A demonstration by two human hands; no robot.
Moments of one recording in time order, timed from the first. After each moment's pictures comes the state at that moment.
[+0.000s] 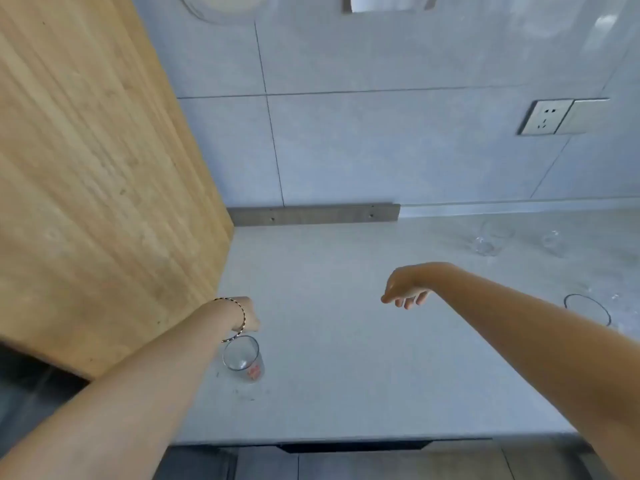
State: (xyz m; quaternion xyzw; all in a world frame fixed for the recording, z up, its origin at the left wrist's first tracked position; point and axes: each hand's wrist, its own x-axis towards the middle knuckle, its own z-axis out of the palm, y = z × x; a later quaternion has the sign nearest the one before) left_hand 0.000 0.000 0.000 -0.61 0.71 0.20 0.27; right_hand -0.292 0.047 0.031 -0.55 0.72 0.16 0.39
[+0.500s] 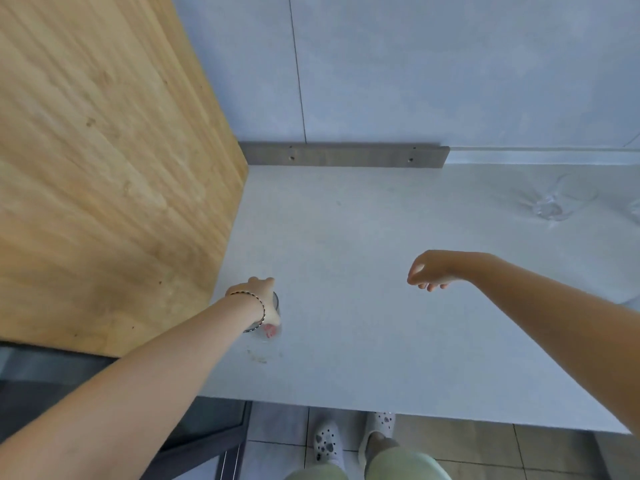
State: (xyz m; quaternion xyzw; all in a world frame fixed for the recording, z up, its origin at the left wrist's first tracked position) left_hand -0.005 -0.002 -0.054 -0.63 0.66 0.21 0.34; right_hand -0.300 0.011 -0.037 -0.55 0.70 0.16 0.42
